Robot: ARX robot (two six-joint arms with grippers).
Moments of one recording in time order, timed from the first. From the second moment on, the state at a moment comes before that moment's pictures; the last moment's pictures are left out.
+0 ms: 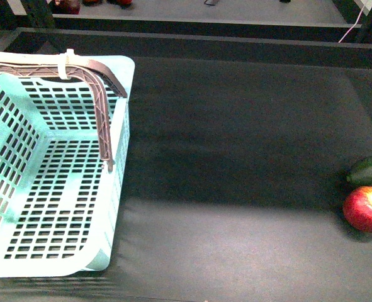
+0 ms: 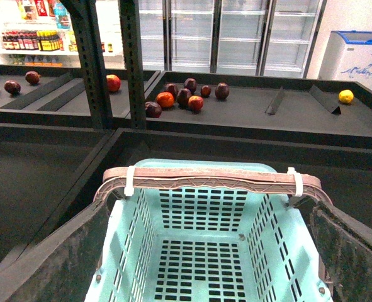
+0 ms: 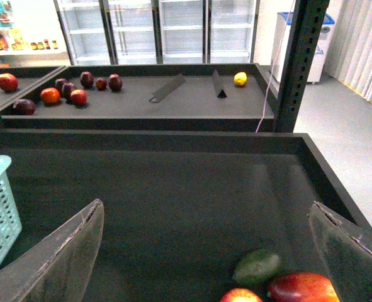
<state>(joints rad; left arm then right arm) 0.00 0.00 0.02 0.00 0.00 0.00 0.00 0.01 0.02 0.00 0.00 0.00</state>
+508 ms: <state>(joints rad) 0.00 0.00 0.02 0.00 0.00 0.00 0.00 0.01 0.02 0.00 0.00 0.00</state>
